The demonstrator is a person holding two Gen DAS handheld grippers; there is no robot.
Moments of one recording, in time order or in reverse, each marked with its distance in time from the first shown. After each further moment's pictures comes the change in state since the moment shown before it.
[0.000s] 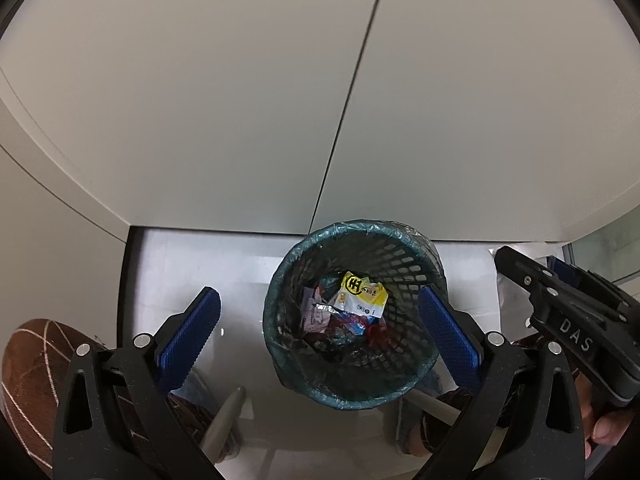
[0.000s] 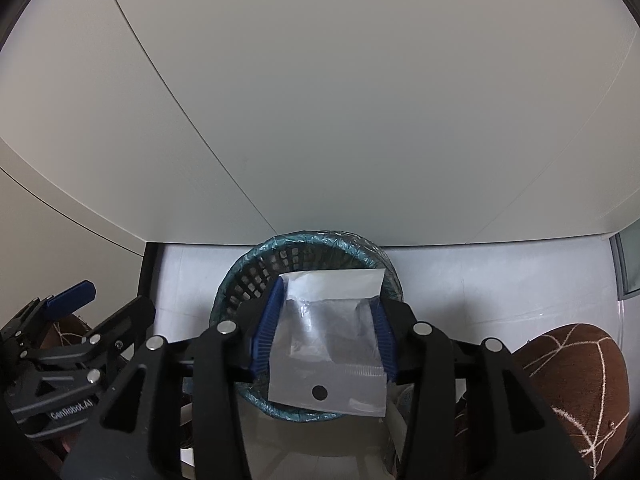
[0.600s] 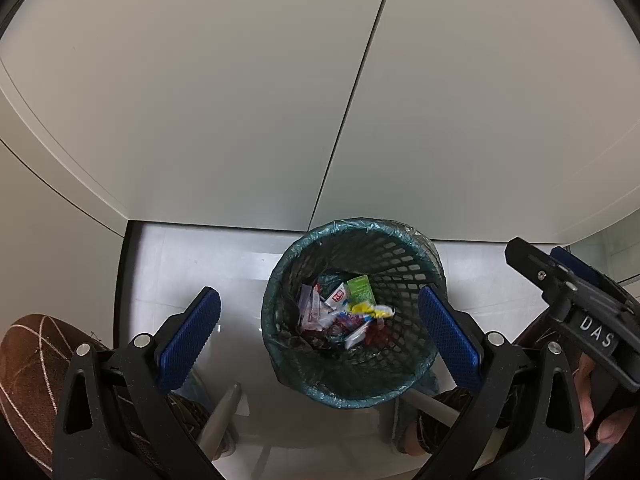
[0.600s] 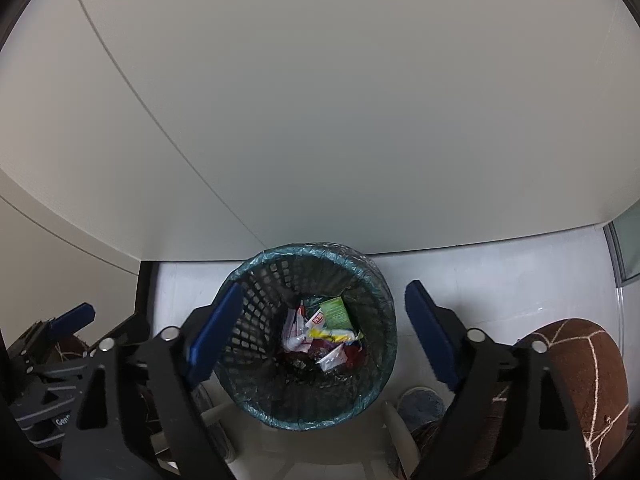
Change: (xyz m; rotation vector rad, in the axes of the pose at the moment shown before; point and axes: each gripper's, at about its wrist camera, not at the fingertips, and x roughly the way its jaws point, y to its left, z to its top) left arm 0.001 0.000 -0.002 -0.003 0.002 0.007; right arm 0.004 -0.006 0.000 0.062 -0.040 -0.024
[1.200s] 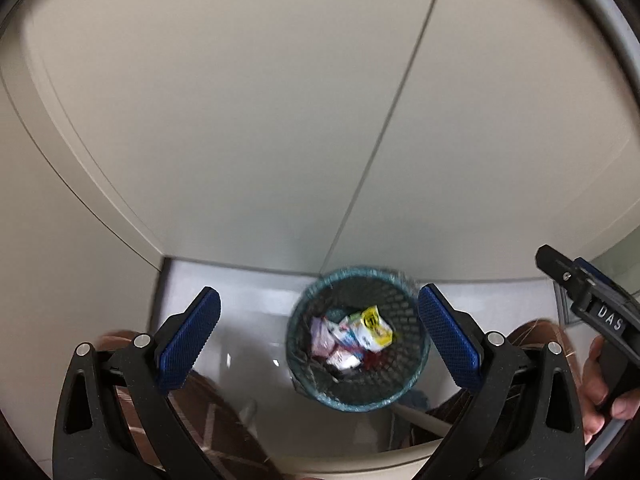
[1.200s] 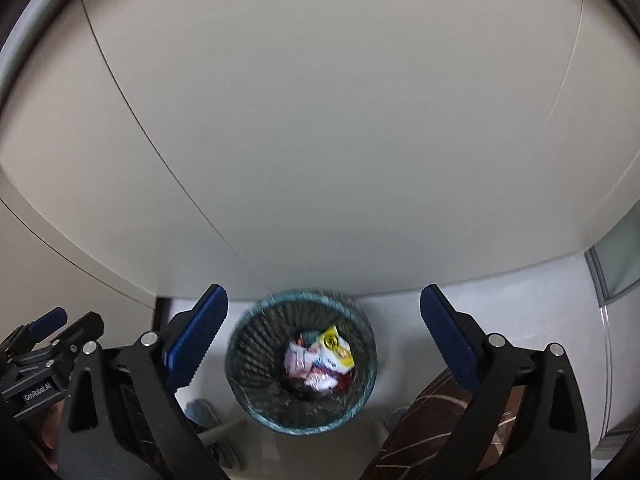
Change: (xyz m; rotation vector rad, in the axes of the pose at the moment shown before) left arm -0.132 0.016 0.027 -0.031 -0.170 0.032; right arm -0.118 -0.003 0.038 -0.008 -0.167 0.009
